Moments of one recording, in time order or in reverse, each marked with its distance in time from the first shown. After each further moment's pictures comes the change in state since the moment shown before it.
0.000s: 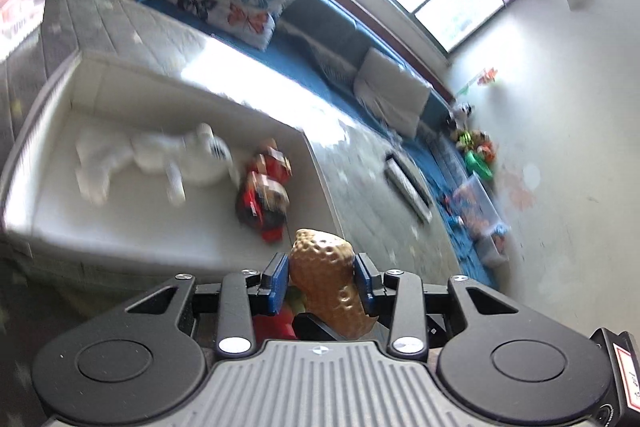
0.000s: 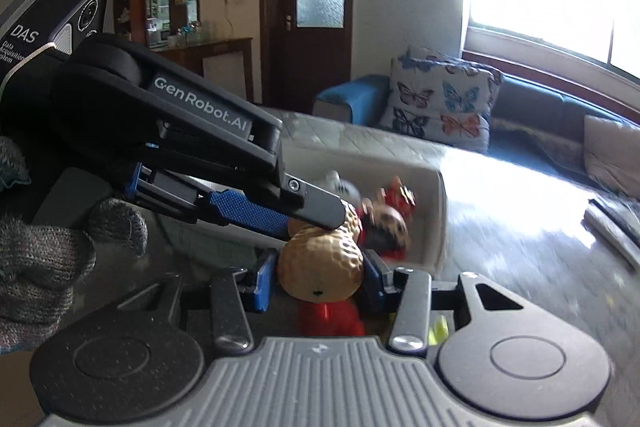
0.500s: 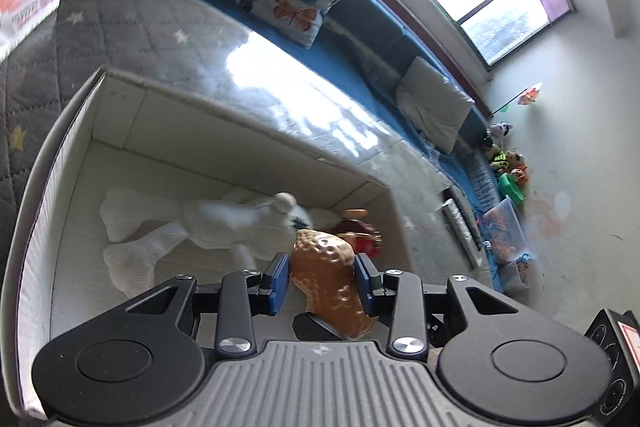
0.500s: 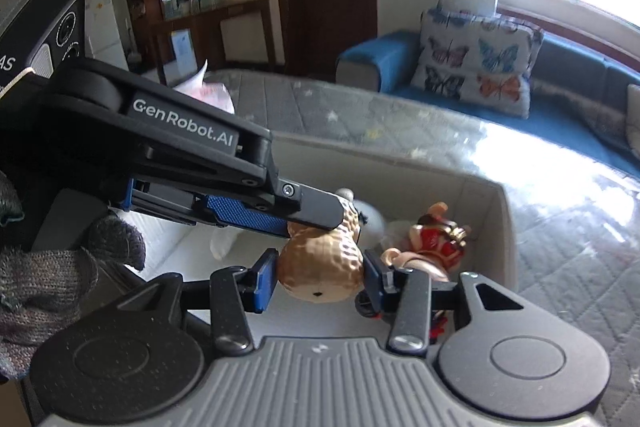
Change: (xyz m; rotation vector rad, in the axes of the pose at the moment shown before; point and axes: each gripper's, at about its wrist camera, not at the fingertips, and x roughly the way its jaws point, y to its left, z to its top) left arm 0.062 0.076 0.064 -0.111 0.040 0.067; right arm 0.119 -0.022 0.033 0.014 0.179 0.099
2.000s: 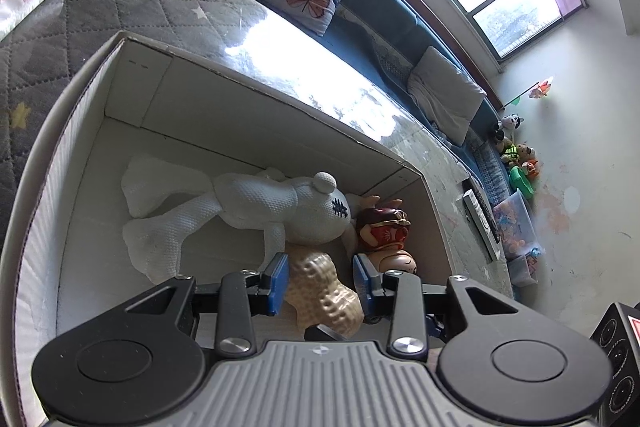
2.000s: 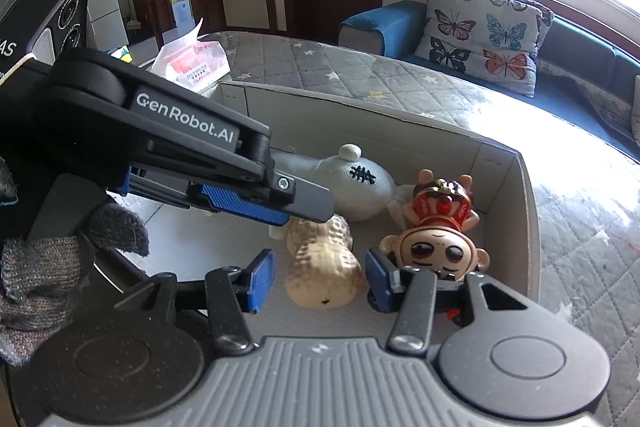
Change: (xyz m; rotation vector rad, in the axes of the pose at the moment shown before) left arm 0.012 0.016 -0.007 -0.010 0.027 0.022; right arm 0.014 0.012 -0.013 -0.014 0.073 -0.008
